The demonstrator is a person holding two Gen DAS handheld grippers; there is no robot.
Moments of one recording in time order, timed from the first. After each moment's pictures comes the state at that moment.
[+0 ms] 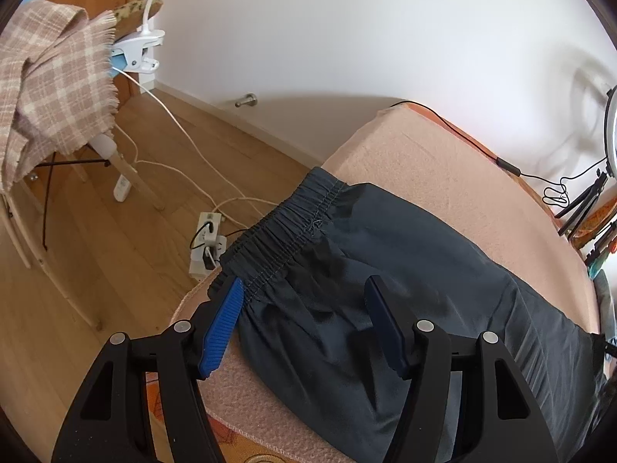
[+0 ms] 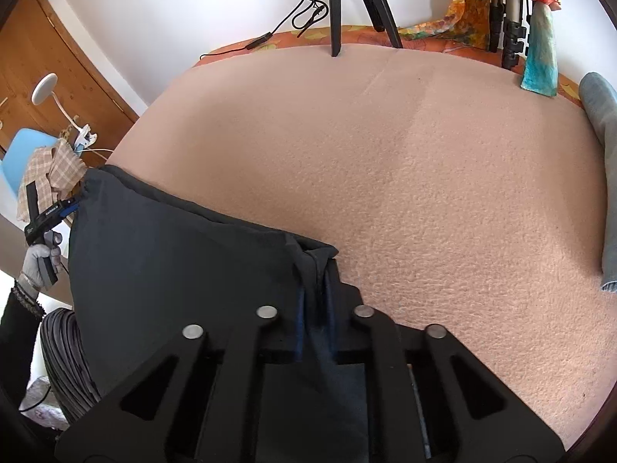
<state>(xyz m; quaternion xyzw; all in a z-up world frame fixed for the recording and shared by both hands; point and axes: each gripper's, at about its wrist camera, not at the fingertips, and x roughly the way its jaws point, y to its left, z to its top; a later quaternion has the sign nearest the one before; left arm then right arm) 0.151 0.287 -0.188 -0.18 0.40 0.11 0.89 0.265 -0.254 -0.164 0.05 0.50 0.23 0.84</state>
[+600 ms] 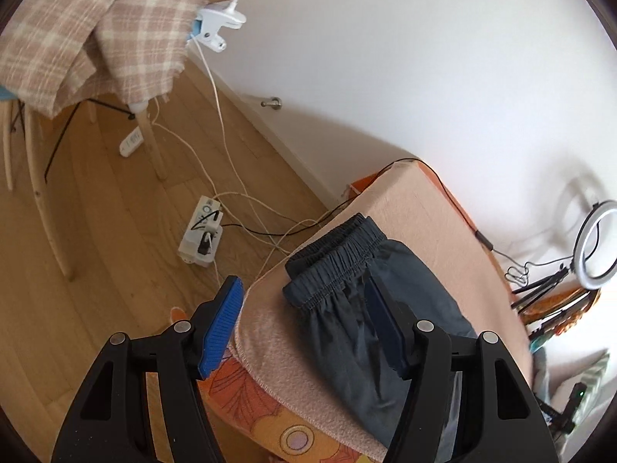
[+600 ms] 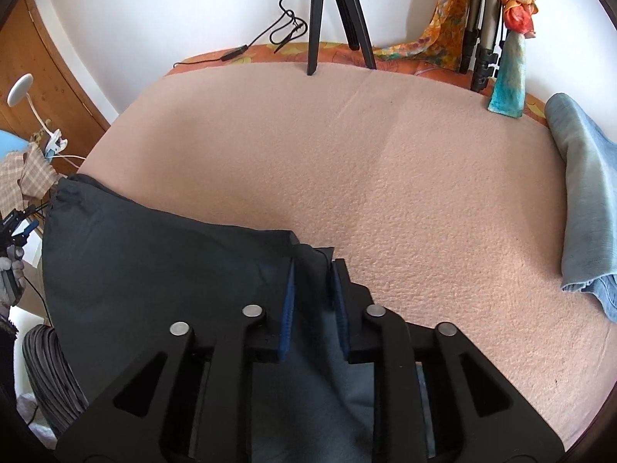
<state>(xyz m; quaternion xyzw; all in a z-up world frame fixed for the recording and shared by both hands) 0.103 0.362 -0.180 -0.35 0.35 0.10 0.86 0.254 -0.256 -0.138 0.02 0.49 0.16 0.86</state>
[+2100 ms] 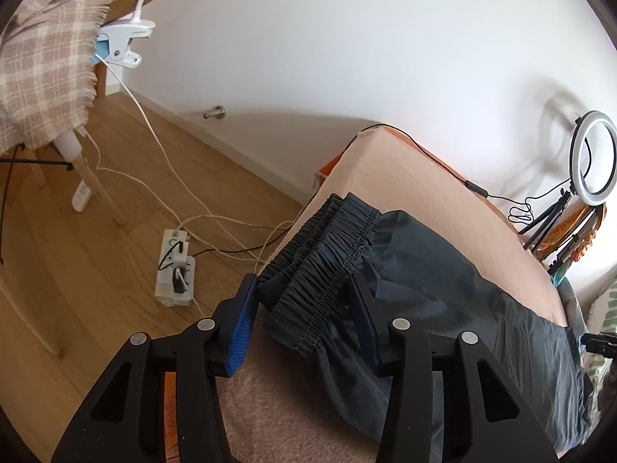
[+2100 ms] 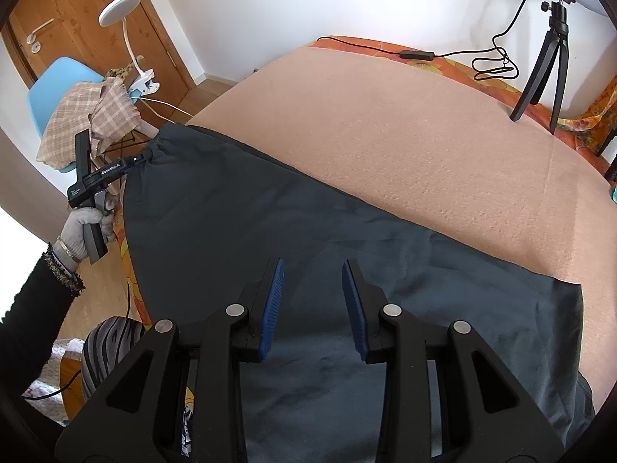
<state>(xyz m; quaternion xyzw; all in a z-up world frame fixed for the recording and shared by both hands) 0.148 0.333 -0.207 -0.22 0.35 0.02 0.91 0.200 -0.051 -0.102 -0.04 0.49 0.29 0.82</state>
